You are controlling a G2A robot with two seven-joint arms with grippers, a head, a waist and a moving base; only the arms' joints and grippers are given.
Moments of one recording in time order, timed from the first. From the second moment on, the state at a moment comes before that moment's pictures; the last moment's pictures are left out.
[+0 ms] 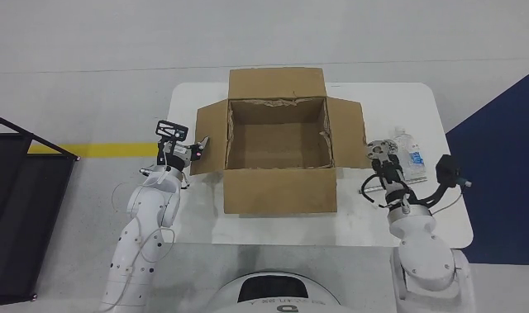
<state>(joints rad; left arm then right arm) 1.55 -1.36 -1.47 -1.65 1.64 -0.07 -0.19 -2.02 -1.50 1.62 -2.35 -0.54 0.44 0.25</state>
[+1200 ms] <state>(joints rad) 1.55 -1.36 -1.47 -1.65 1.64 -0.07 -0.19 -0.99 -1.54 0.98 -1.46 -0.98 0.74 1.02</state>
